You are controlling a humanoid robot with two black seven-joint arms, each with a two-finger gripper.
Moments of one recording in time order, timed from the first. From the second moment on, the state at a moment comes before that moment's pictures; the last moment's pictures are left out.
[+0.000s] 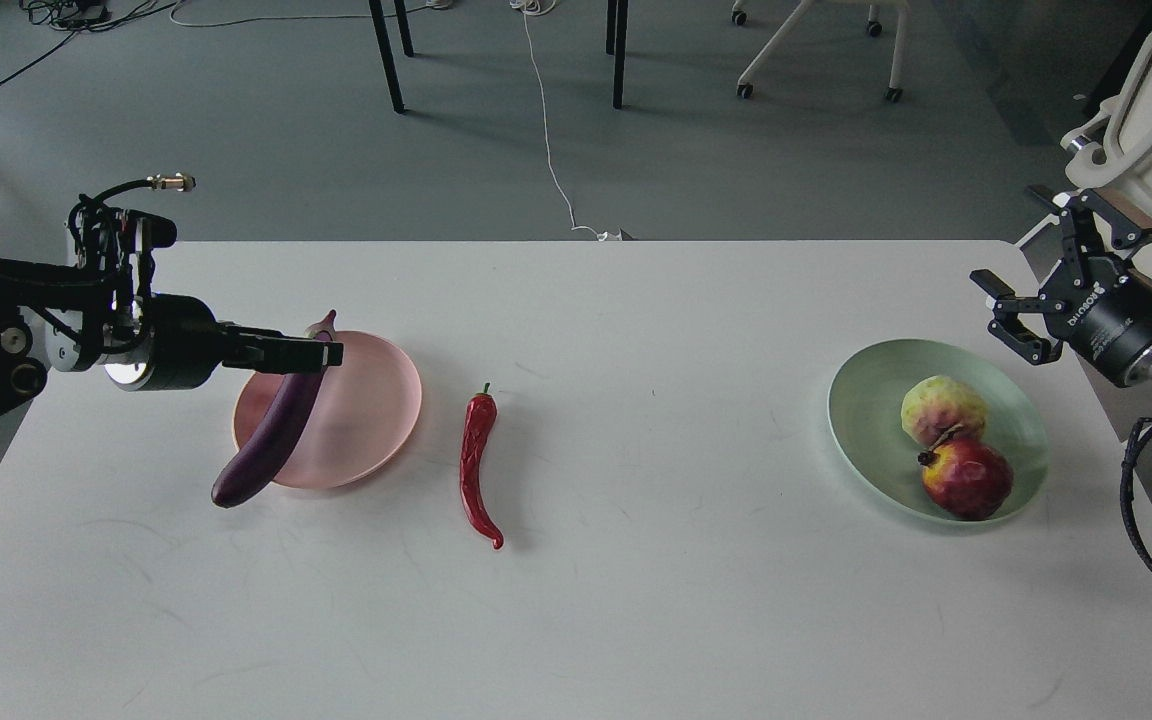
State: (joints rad) left arm -0.97 0.85 -0.26 -1.29 1.43 -0.49 -0.23; right arm 0.78 -0.80 0.16 0.87 0.08 0.49 0.49
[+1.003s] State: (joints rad) left arm -0.86 0.53 -0.26 -1.33 1.44 -0.49 0.05; right arm 0.78 -0.81 0.16 0.88 0.08 0.49 0.49
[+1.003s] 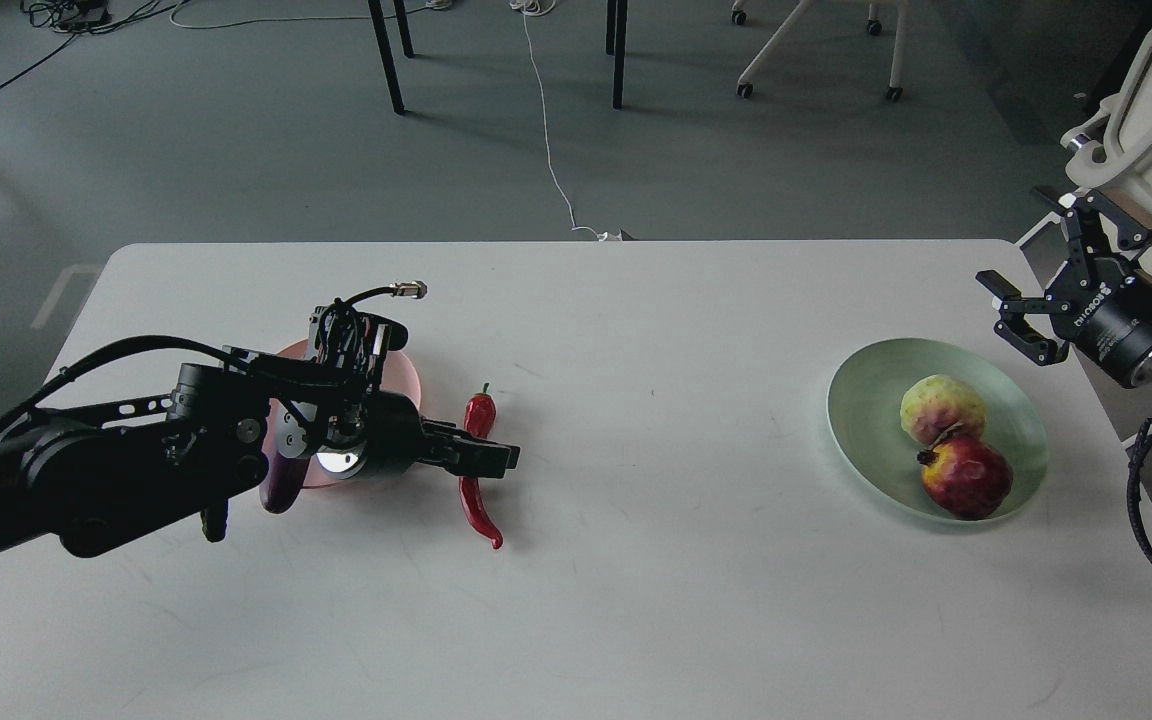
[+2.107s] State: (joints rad) left arm -0.83 0.48 -0.25 -1.24 1.44 -0.49 0.05; right arm 0.77 -0.82 0.16 0.88 0.08 0.49 0.49
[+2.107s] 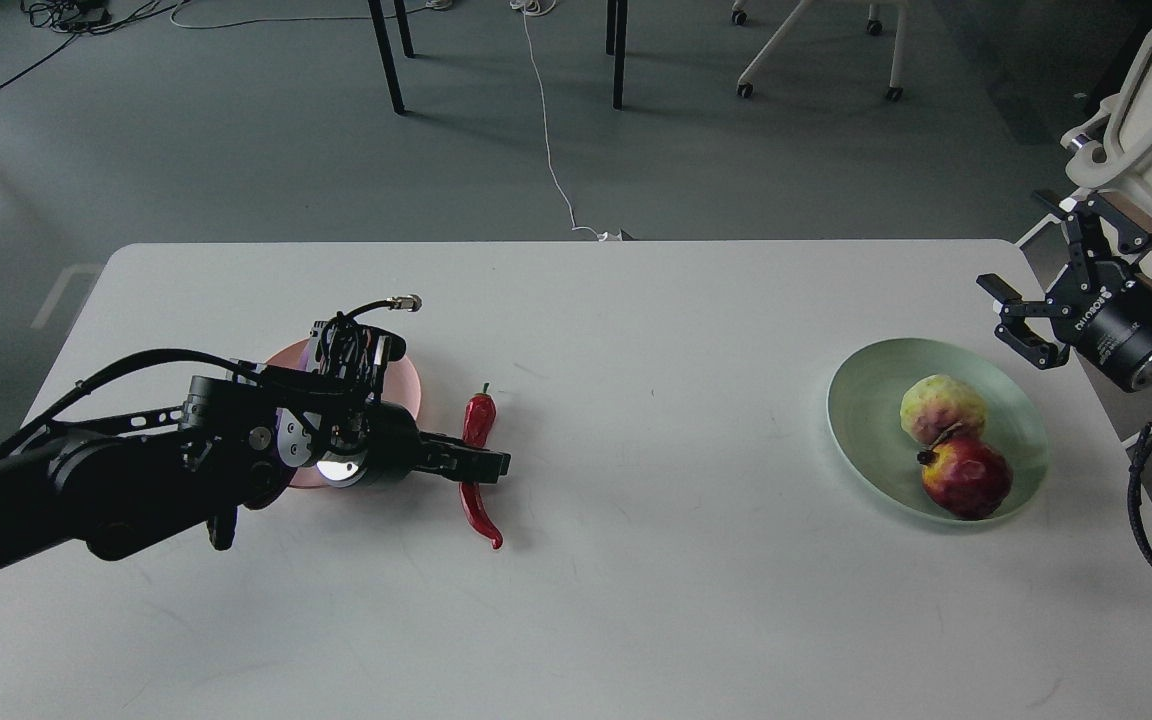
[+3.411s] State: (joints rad) left arm -0.98 0.71 -0.24 -1.30 1.46 -0.49 -0.01; right arm 0.75 -0.82 0.16 0.88 0.08 0.49 0.49
